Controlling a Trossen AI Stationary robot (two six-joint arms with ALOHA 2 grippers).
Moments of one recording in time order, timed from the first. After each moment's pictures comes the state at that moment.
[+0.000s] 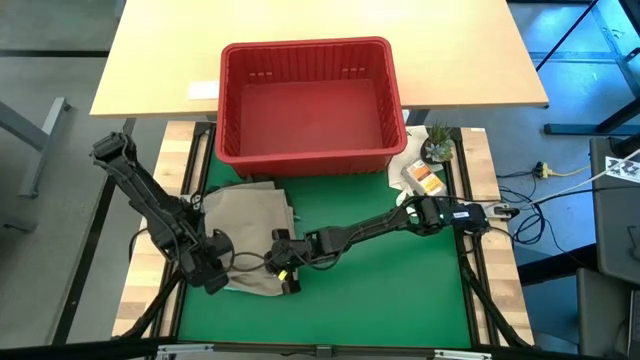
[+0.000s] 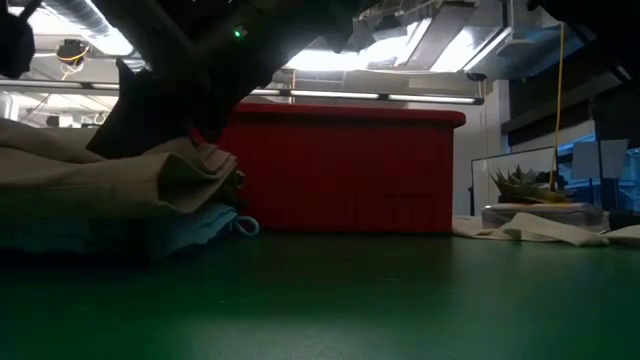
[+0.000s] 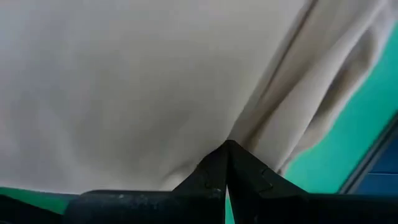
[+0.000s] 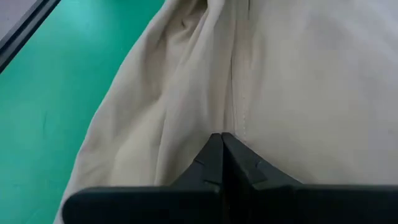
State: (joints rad) left arm -0.87 1.11 0.65 -0.78 -0.10 -1.54; right arm 0.23 2.42 1.97 -0.30 0.01 -0.05
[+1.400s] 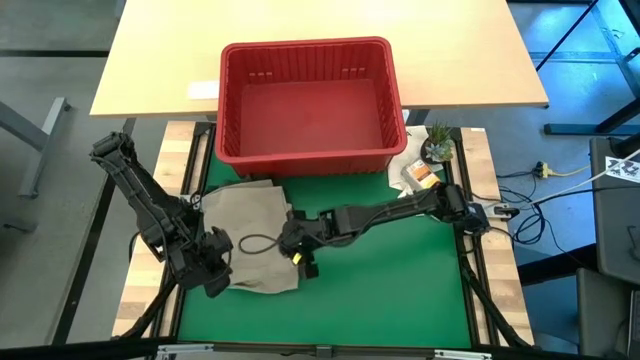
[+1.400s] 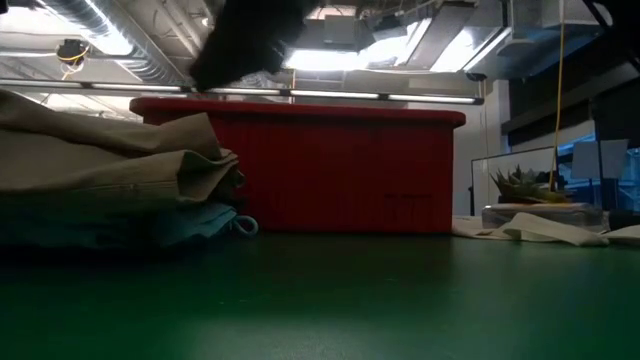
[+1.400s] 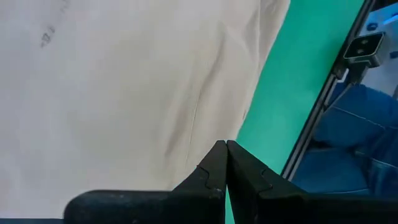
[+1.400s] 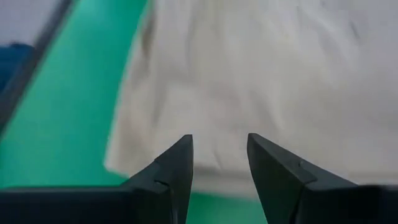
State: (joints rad) left arm -0.87 1.11 0.85 -0.83 -0.28 -1.48; right arm 0.20 2.19 1.97 -0.65 -0.01 -0.06
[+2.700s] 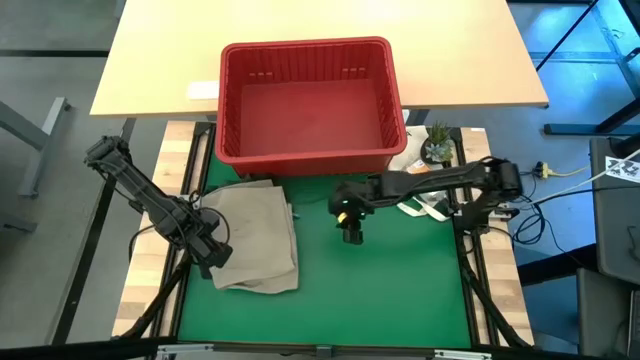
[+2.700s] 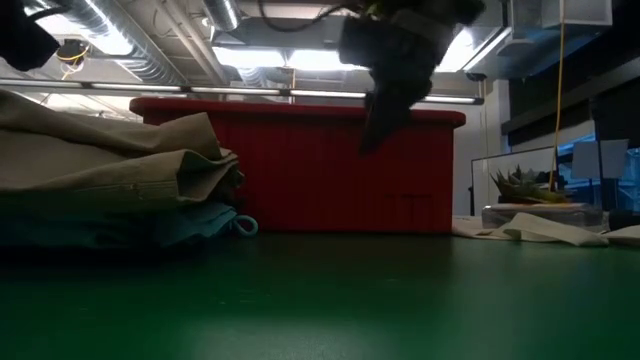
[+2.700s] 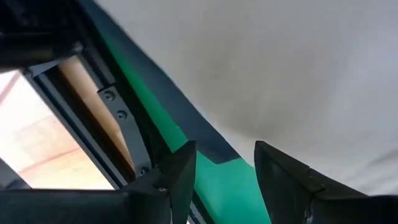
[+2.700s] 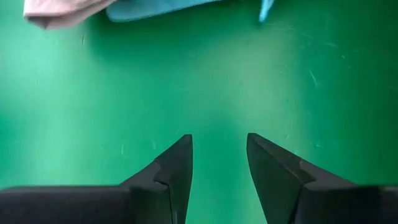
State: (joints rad) left arm -0.68 1.11 0.83 -1.25 0.07 -1.86; right arm 0.00 1.73 1.31 -0.64 -0.13 0.06
